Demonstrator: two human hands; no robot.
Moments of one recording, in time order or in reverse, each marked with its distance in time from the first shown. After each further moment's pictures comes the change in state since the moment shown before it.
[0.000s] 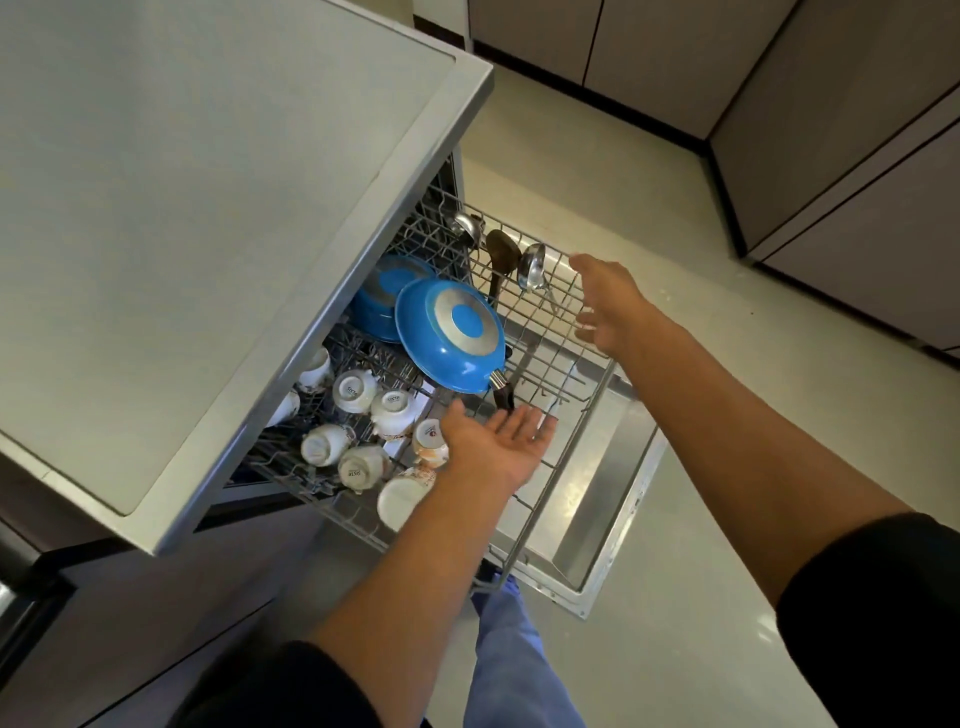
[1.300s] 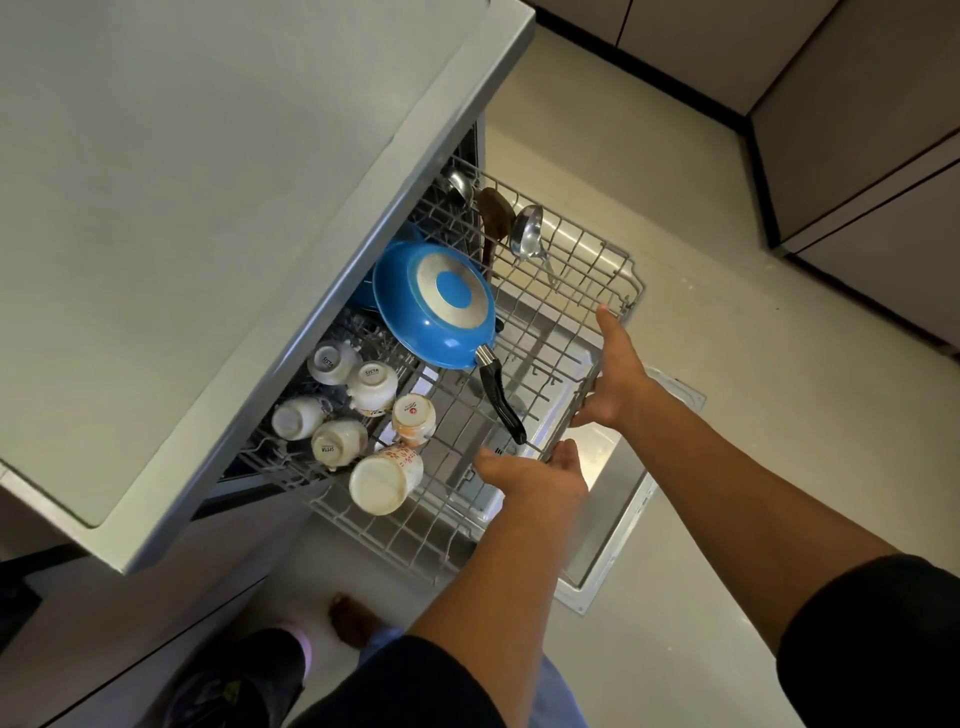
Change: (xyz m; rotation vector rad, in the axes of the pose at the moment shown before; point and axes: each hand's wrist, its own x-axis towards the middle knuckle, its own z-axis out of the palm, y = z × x) left_hand 0.034 -0.037 0.005 -0.387 0.329 0.061; right_hand 0.051 0.107 0.011 0.282 -0.106 0.389
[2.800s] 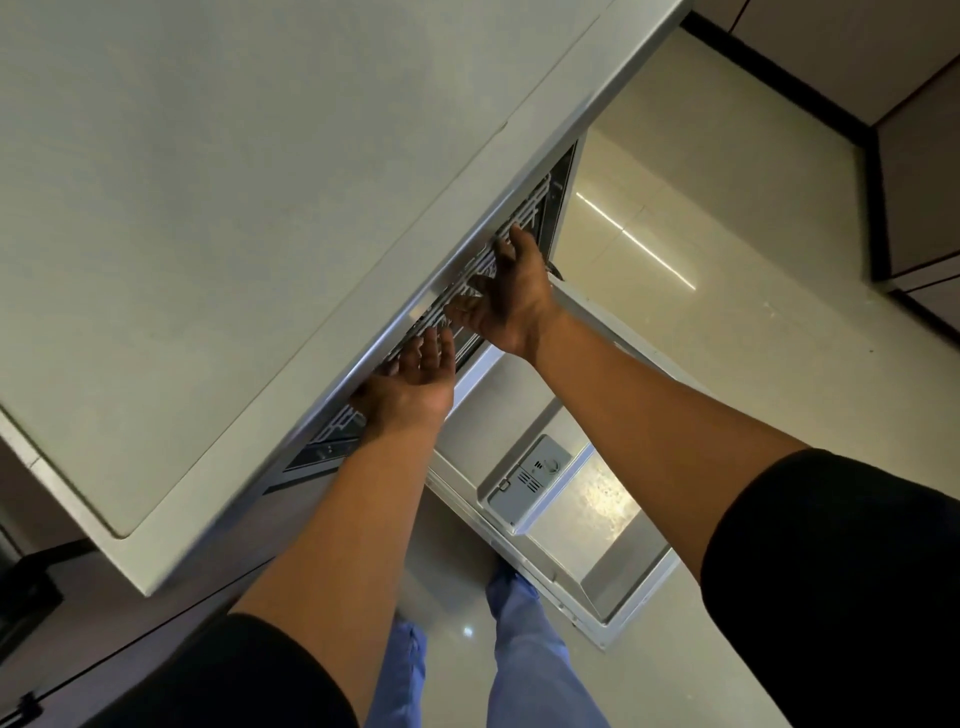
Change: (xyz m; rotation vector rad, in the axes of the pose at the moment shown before) left_hand 0.036 0.199 0.079 -0.264 -0.381 0.259; right_hand 0.027 -0.018 0.218 0.104 -0.572 -0.068
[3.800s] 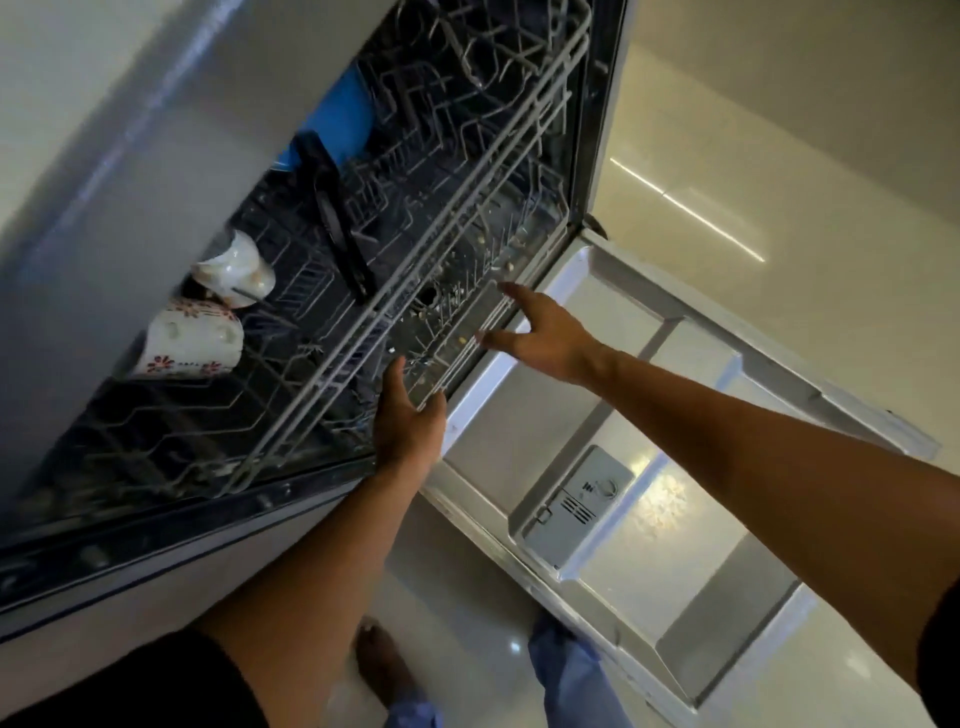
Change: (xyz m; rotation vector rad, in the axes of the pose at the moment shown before) left_hand 0.232 0.011 -0.124 1.857 -0.054 0.761; right_hand 0.147 0.083 -0.174 -1.442 -0.044 -0.347
